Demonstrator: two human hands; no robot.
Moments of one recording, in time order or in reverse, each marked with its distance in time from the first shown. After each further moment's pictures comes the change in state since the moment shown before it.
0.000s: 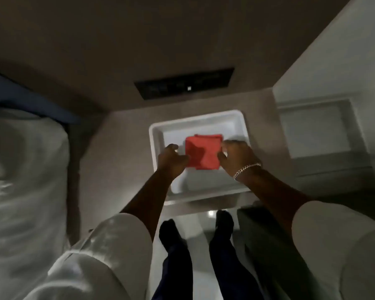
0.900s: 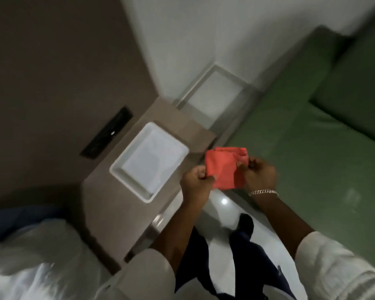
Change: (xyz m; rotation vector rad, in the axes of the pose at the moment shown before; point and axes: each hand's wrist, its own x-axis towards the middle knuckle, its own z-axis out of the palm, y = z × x) left_hand -0.310 0.016 0.048 0.076 -0.424 0.411; right_hand -0.358 0.013 -0.076 0.989 0.816 0.937
